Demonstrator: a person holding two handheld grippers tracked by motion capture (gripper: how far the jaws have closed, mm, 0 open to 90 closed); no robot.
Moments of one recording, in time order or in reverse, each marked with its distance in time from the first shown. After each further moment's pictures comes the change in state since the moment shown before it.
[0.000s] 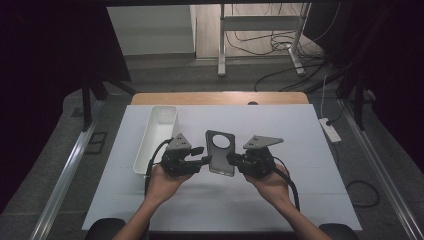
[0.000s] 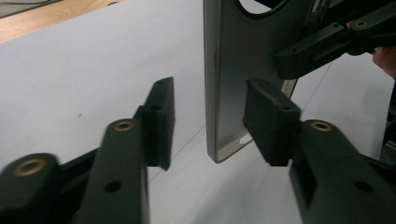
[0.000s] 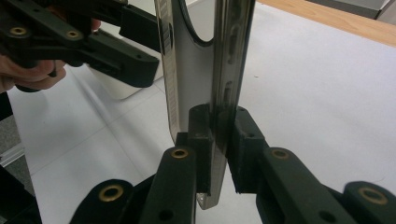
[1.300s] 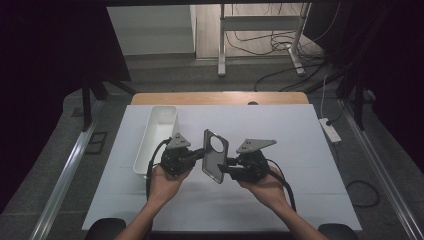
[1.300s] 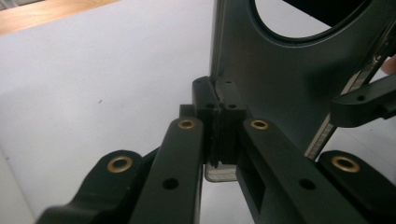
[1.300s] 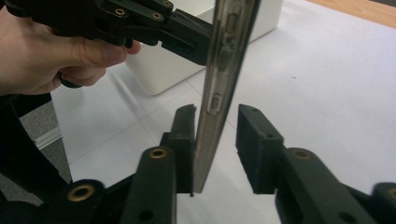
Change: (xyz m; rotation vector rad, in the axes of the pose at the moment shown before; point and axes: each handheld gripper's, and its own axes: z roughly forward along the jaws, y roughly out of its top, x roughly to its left) left arm 0.001 0.000 0.000 0.014 0.093 -0.063; right arm 0.015 0.003 0.005 0.023 0.100 -0.018
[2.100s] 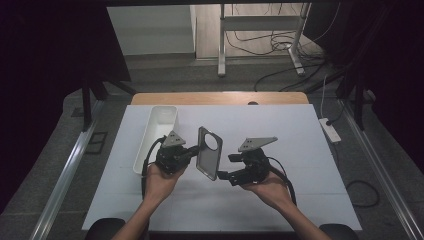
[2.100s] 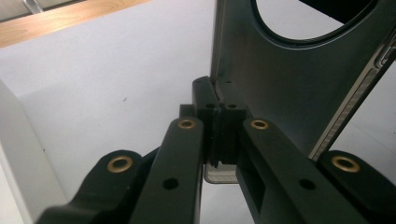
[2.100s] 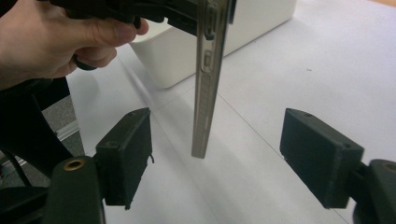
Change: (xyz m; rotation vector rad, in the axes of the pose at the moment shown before) left arm 0.010 -0.001 -0.008 -0.005 0.050 -0.002; right arm -0.007 0.000 -0.002 0.034 0.068 0.017
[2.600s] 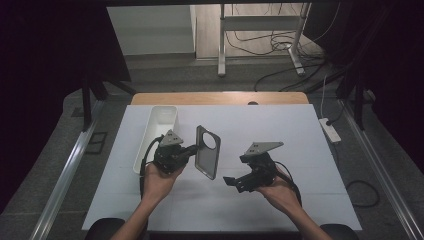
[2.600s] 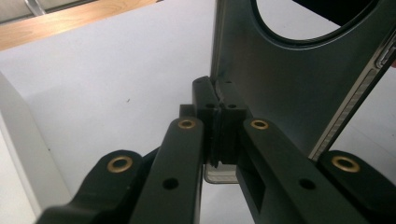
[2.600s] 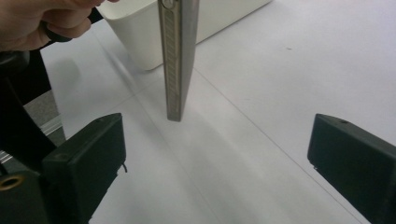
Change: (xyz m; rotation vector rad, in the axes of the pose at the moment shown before) left arm 0.003 0.001 -0.005 -0.011 0.000 -0.007; right arm -0.006 -0.018 -0.008 0.018 -0.057 0.001
